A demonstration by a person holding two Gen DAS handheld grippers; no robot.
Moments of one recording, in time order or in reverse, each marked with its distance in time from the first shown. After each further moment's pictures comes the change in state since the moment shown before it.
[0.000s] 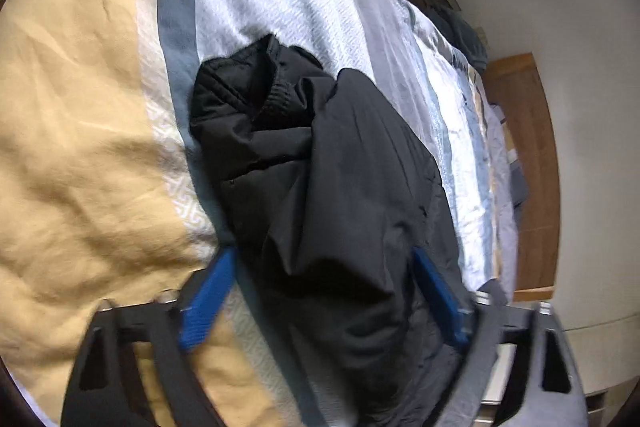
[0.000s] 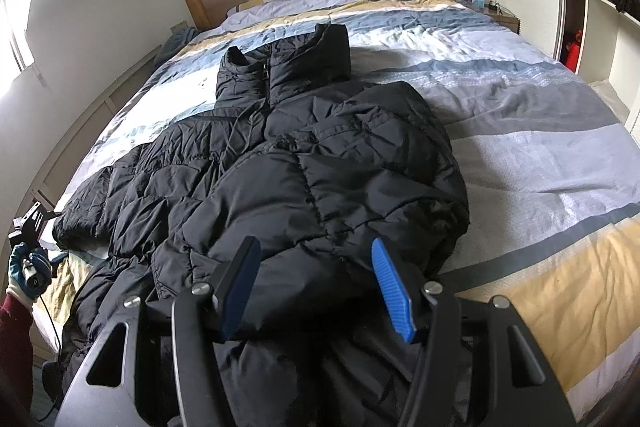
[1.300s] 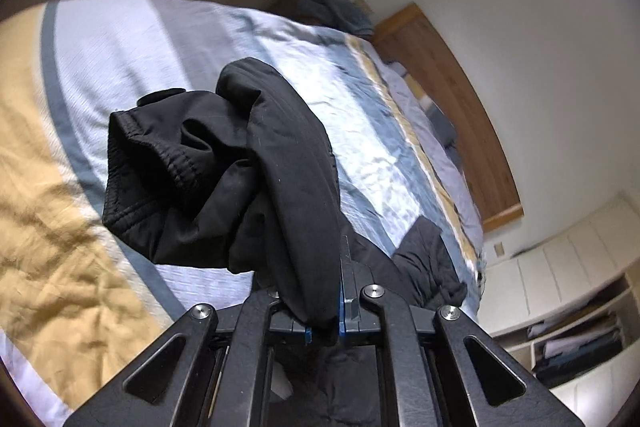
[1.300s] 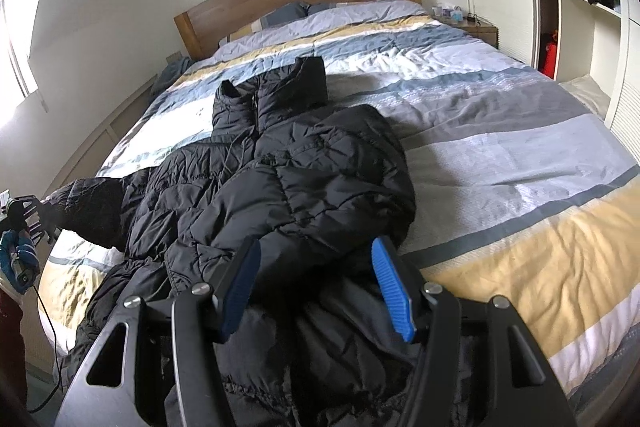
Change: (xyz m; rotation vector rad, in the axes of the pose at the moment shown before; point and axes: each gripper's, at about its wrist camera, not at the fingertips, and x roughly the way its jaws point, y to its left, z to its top) left arm -0.079 -0.131 -0.065 0.413 -0.015 -0.171; right arm -0.078 -0.033 -0.023 0.068 -0.105 0.003
